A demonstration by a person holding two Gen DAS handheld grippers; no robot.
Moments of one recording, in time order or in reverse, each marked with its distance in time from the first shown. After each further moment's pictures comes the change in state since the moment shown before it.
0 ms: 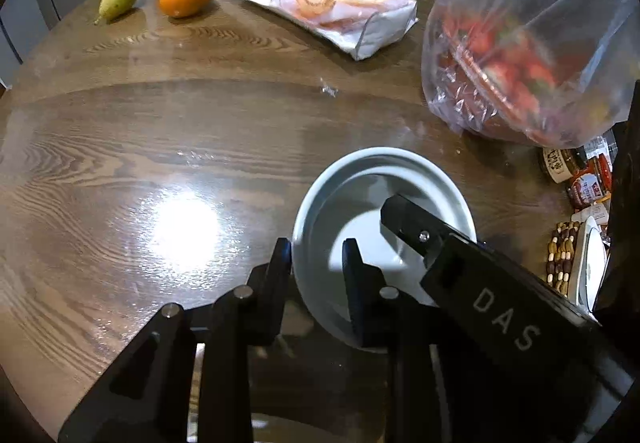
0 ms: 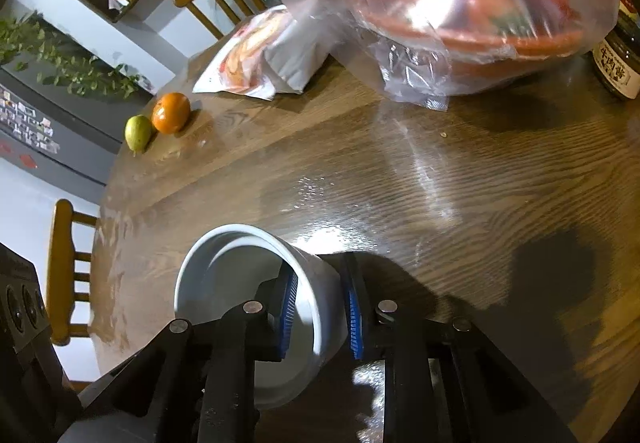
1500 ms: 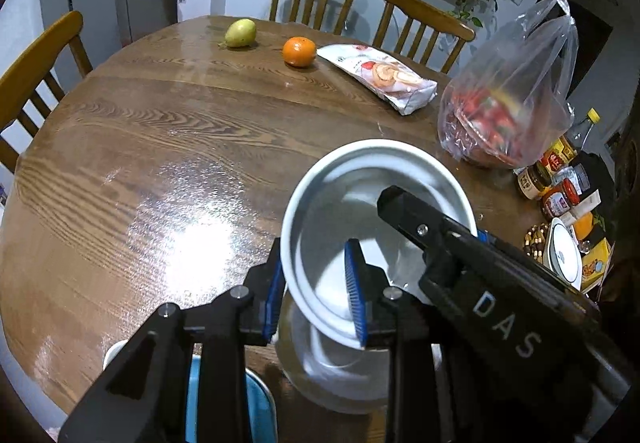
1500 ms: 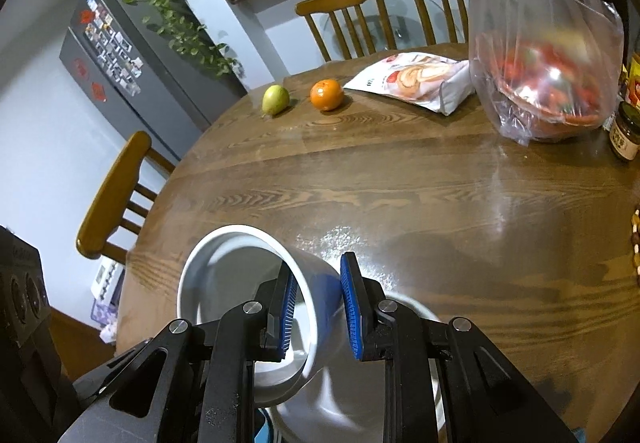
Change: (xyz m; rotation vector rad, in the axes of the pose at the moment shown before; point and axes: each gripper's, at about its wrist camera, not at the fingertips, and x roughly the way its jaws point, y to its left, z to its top) left arm -0.134 0.073 -0.113 -0.122 -0.264 0.030; right arm -0.078 0.114 -0.111 -0.310 -0.156 0.114
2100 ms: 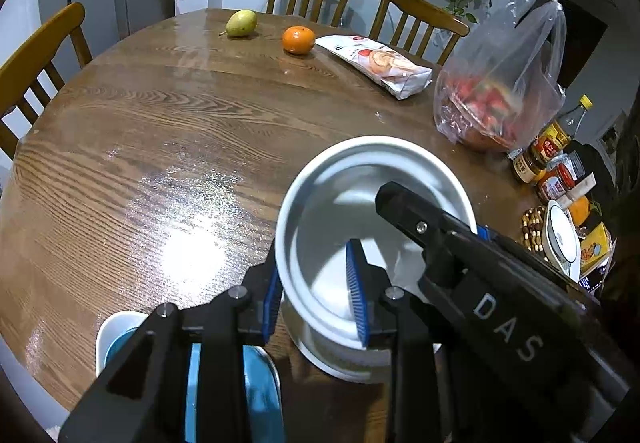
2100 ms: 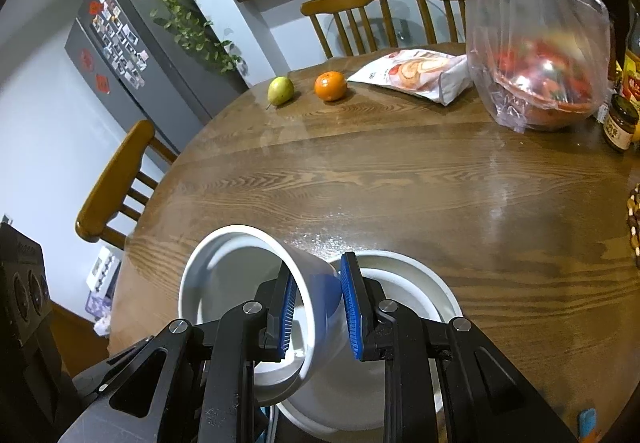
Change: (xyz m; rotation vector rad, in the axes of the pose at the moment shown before) left arm -0.004 0.004 -0.027 0.016 0.012 -0.024; right arm -0.010 0.006 -0.027 -0.022 -0.012 -0.015
